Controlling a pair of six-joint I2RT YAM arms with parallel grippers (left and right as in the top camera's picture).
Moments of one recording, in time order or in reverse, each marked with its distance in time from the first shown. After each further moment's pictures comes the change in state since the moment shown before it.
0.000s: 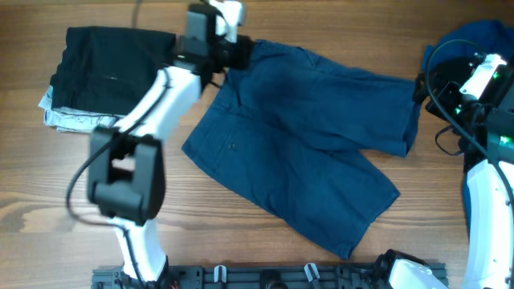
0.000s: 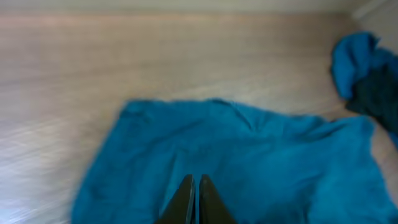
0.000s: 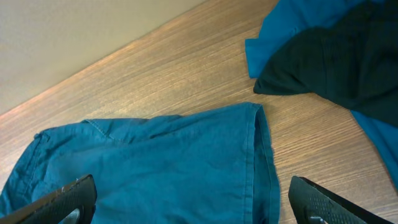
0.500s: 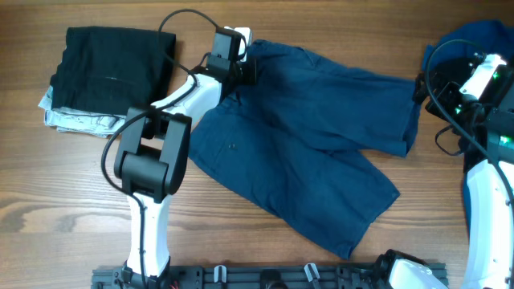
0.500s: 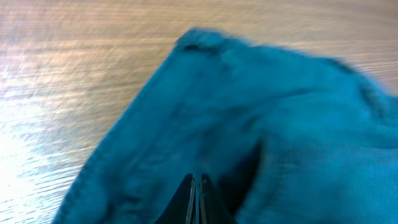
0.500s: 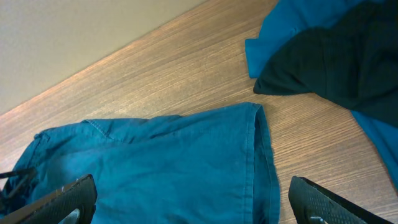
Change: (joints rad) left arm -0.042 0.203 0.001 0.076 -0.217 -0.068; right arm 0.000 0.000 0.000 0.000 0.000 0.000
